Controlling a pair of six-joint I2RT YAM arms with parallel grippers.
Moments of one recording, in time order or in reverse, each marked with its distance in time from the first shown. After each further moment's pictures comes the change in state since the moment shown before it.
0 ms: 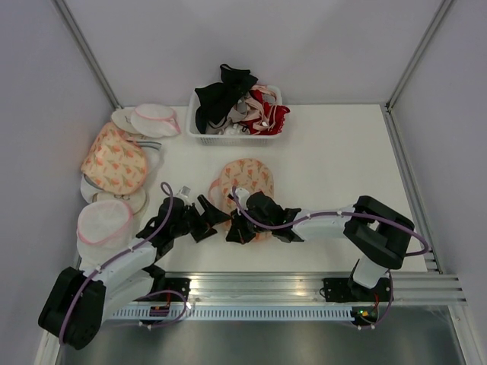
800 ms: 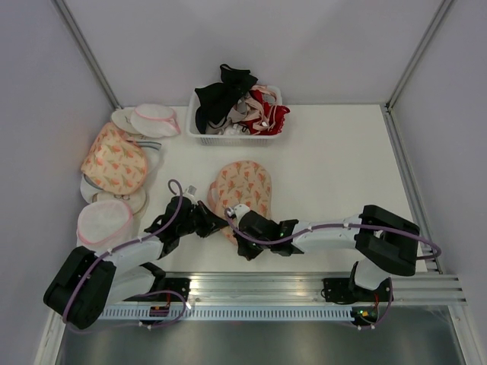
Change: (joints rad) left arm -0.064 0.166 0.006 0.184 -0.039 -0.037; right arm 0.146 -0.057 0.026 -0.264 0.233 -0.026
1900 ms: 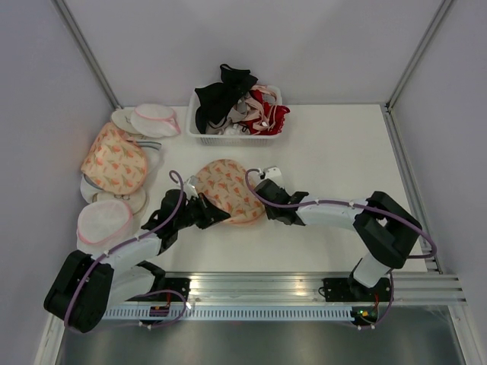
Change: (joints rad) left arm 0.052 -0.023 0.054 0.013 0.110 0.172; right arm -0.291 0.029 0.089 -0.246 0.505 -0.030
